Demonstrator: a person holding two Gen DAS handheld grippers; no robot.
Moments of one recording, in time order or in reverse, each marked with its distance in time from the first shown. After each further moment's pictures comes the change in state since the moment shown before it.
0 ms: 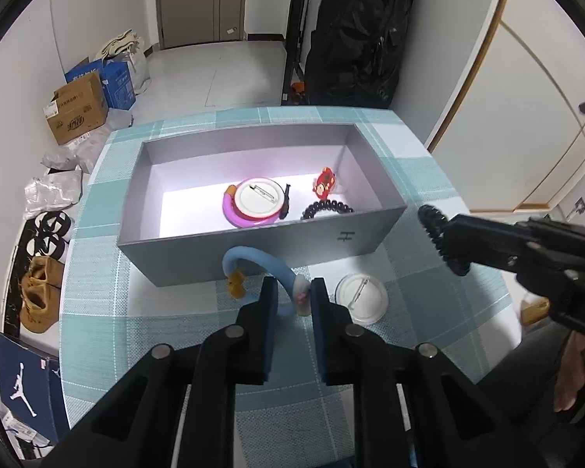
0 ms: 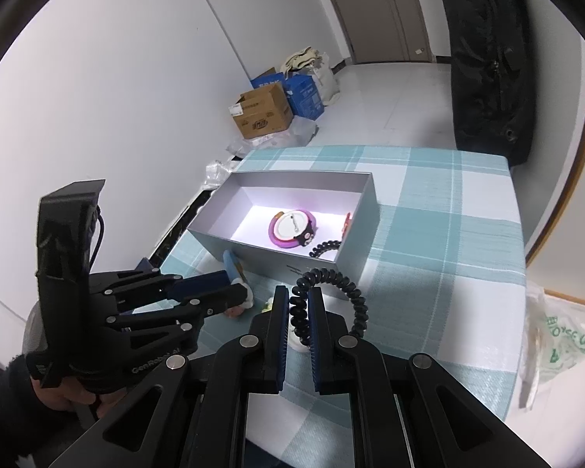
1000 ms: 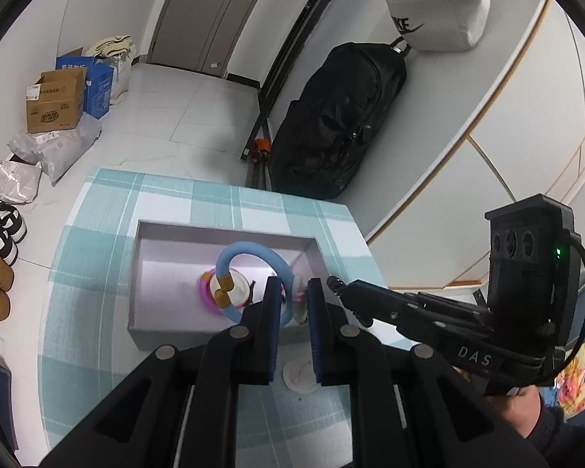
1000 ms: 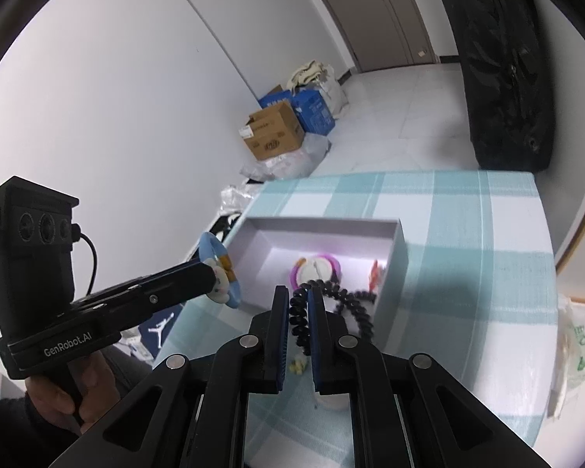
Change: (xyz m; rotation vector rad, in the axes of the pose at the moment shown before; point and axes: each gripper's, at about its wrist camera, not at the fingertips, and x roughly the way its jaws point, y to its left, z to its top) left arm -0.027 0.034 0.044 -0.167 -0.193 -0.280; right arm 0.018 0.001 0.040 0.072 -0.066 0.089
